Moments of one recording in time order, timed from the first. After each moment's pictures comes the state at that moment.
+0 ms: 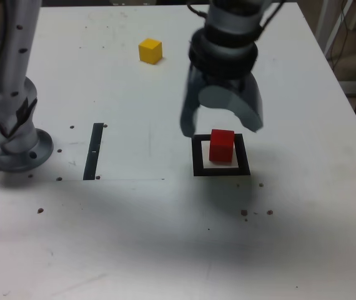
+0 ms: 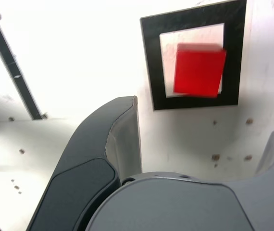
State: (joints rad) arm -0.21 2.01 -1.71 1.47 0.08 -0.10
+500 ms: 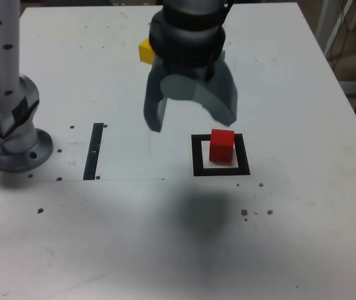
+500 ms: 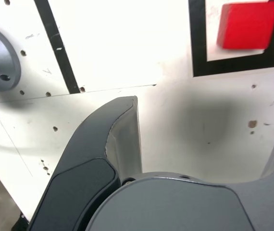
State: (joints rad) arm -0.32 1.91 -1.67 1.54 0.07 -0.20
